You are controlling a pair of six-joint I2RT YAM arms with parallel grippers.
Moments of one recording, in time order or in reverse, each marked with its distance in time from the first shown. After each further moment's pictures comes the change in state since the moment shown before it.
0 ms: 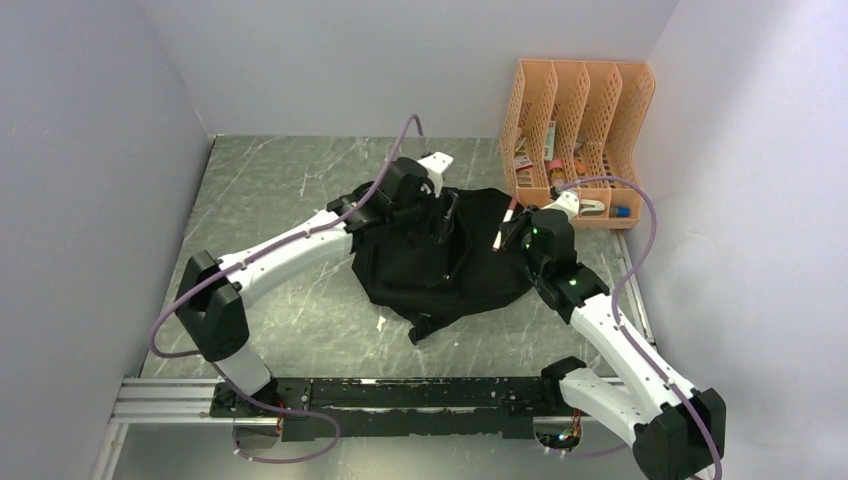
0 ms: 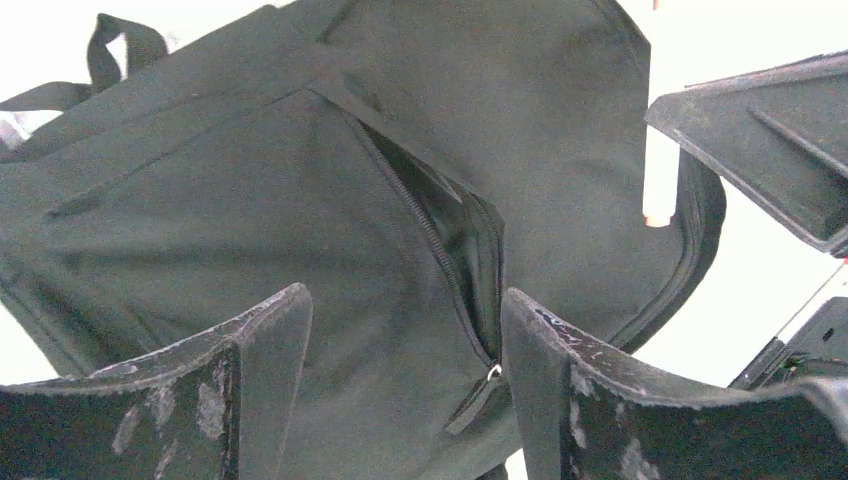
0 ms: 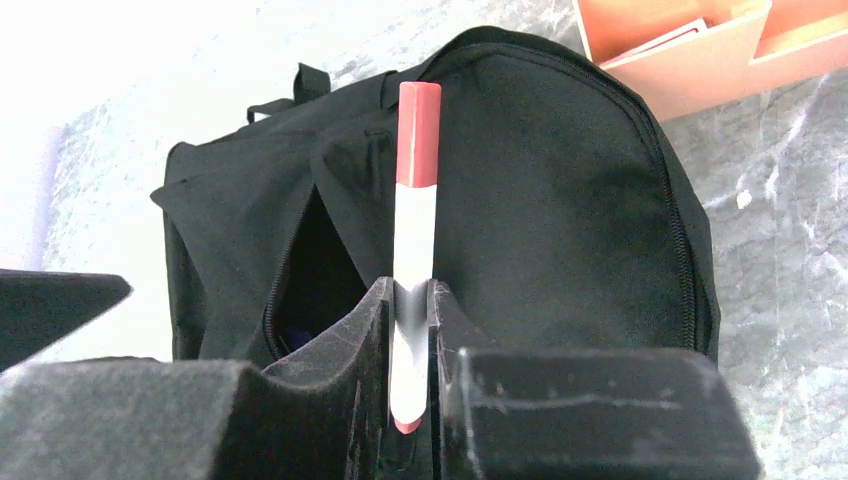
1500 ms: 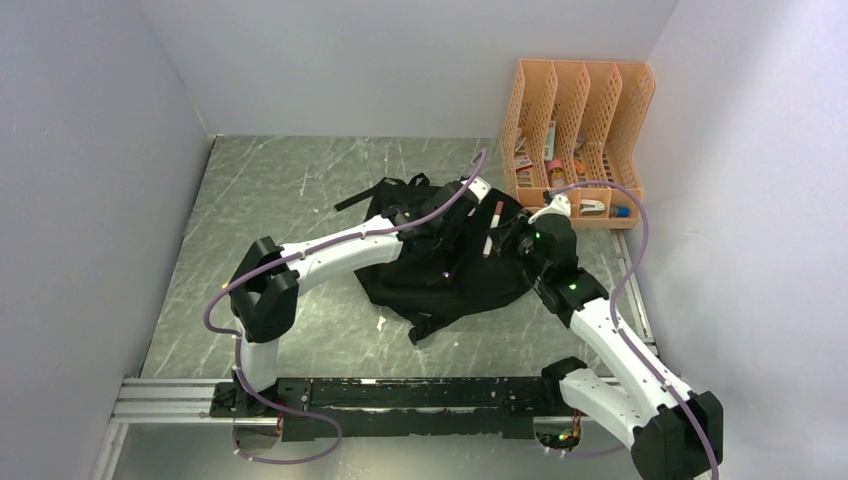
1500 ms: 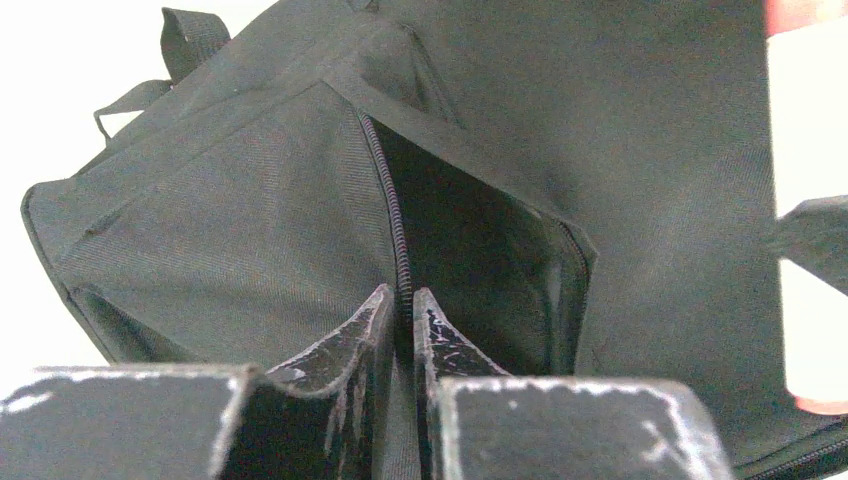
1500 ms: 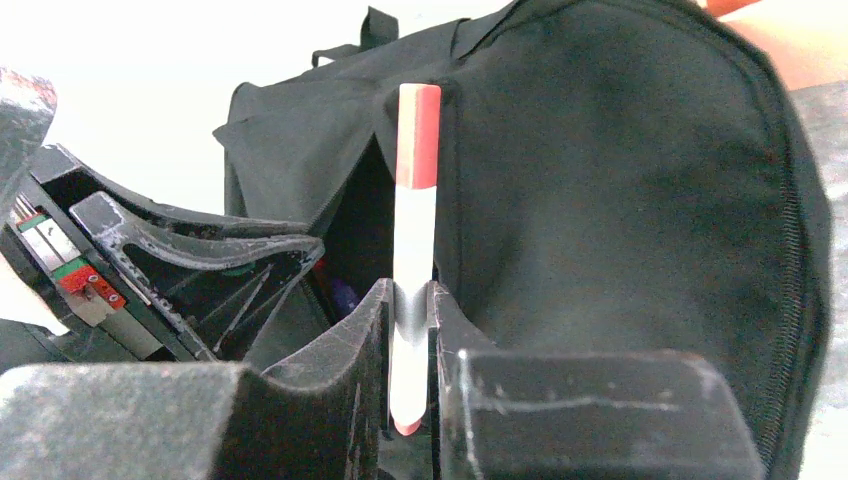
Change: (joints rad) left arm -0.165 0.273 0.181 -0.092 -0.369 0.131; right arm -0.036 -0.032 -0.053 0.046 -0.184 0.006
